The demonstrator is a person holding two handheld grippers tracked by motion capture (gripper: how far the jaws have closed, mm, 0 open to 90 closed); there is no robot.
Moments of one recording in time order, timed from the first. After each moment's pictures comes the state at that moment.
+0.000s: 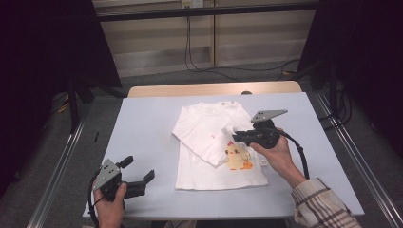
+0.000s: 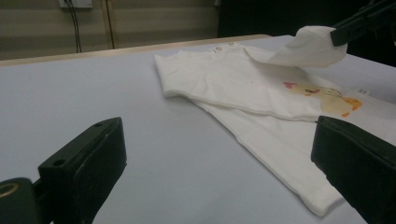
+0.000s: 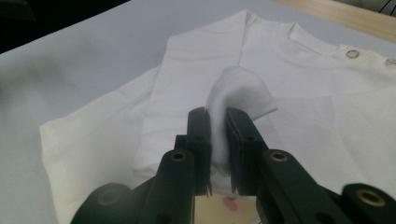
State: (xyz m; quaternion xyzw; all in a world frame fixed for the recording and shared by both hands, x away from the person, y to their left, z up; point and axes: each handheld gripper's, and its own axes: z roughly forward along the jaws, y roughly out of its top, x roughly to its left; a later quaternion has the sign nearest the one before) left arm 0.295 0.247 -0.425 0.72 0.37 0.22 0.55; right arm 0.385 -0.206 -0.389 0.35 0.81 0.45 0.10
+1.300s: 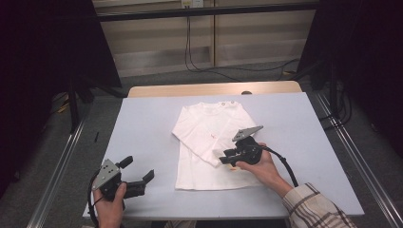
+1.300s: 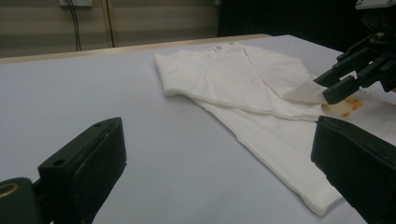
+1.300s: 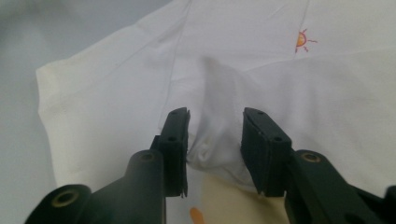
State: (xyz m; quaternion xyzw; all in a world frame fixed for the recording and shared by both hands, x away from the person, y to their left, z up) left arm 0.296 0.247 -0.426 0.72 0.37 0.21 0.55; right arm 0.374 -0.167 -0.440 0.34 0.85 0.41 0.04
